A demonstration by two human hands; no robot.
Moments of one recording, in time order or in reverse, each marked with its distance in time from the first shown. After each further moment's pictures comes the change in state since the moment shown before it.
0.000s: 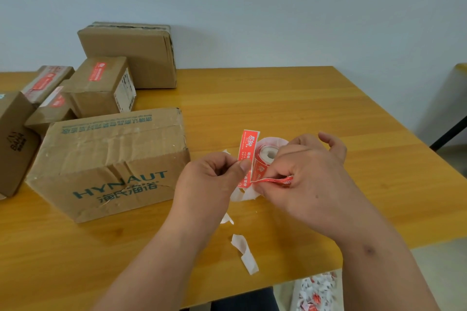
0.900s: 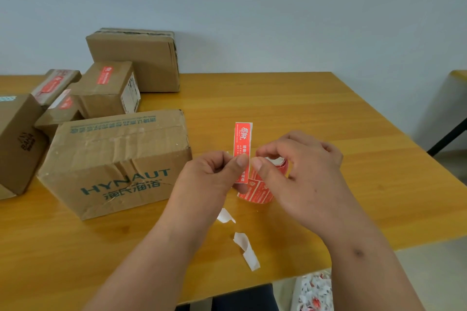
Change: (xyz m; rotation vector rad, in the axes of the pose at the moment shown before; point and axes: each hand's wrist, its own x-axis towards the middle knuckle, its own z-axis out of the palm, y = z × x) left_hand -0.007 0.009 -0.010 -0.080 -0.042 -0.050; right_hand -0.002 -0.019 -0.002 0.176 0.130 0.119
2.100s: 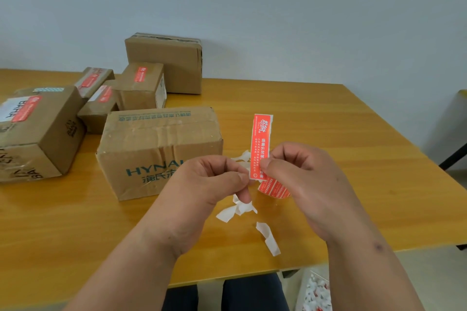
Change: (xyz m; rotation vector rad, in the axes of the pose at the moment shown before) left_hand -0.037 0.004 -0.055 -0.168 -0.221 0.084; right_hand -0.017 -0.047 0.000 0.659 -0.212 0.220
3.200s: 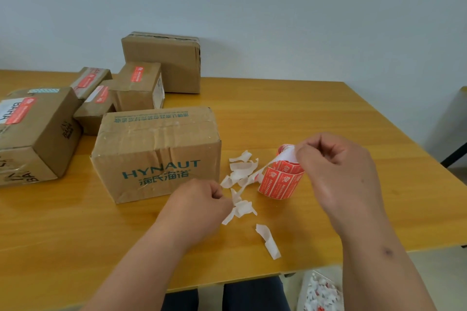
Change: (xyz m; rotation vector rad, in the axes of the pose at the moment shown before) left_hand 0.015 -0.031 -0.004 0.786 0.180 -0.284; right_hand 0.002 -0.001 -0.016 -0.100 0.381 0.001
